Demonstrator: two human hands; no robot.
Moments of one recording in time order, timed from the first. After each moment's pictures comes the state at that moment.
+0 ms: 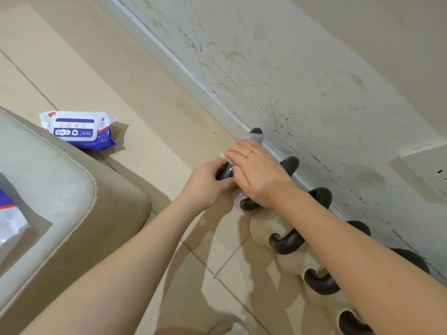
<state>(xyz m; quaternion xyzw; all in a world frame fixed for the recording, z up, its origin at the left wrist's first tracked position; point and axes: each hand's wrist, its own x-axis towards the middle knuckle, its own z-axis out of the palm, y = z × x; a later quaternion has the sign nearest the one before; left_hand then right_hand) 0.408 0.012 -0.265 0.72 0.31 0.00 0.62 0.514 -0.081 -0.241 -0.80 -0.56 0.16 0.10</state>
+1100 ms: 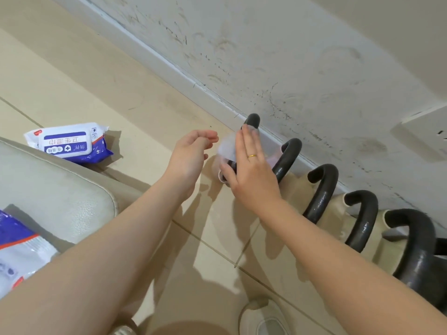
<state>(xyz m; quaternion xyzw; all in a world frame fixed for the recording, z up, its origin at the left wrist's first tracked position) 0.406 0.058 -0.238 0.56 0.40 0.04 0.72 0.459 -0.068 -0.267 -0.91 -0.36 0.10 0.17</state>
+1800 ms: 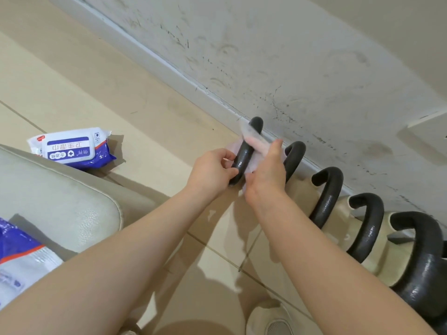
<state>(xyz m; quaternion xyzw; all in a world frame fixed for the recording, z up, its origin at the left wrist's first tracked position) 0.412 0.039 -0.243 0.74 0.33 -0.08 0.58 0.470 -0.038 -0.242 -0.58 0.32 0.26 0.70</state>
